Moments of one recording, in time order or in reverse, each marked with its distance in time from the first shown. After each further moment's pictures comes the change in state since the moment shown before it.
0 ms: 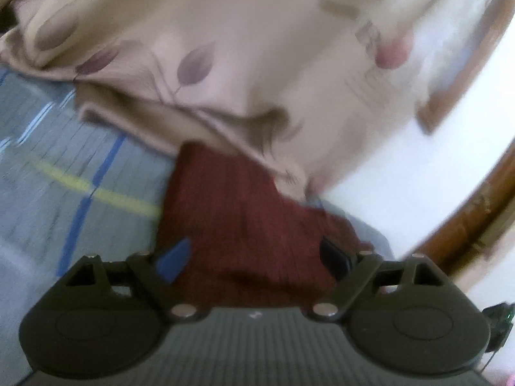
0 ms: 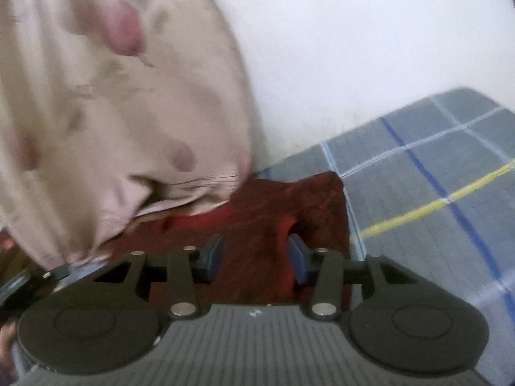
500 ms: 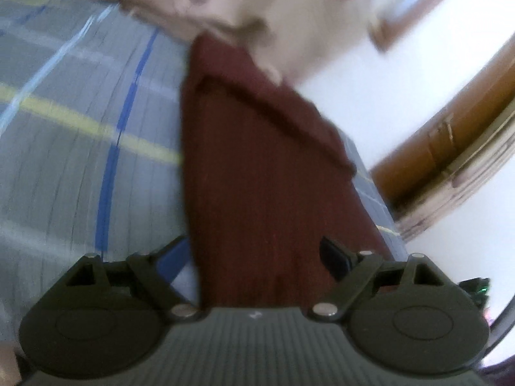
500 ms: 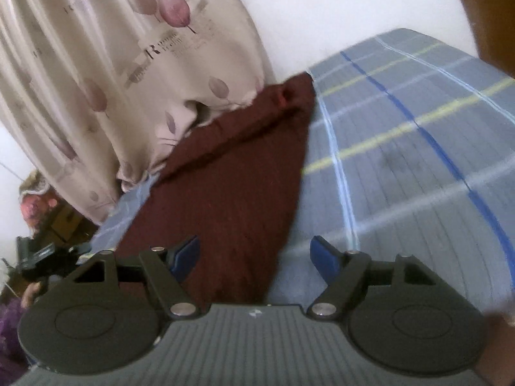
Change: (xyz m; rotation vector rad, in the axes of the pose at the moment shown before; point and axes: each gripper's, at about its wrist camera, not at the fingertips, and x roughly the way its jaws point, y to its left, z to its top) left arm -0.142 0.024 -0.143 -0.008 0.223 -0.081; right arm -0.200 0.001 -0.157 0.099 0.118 0.018
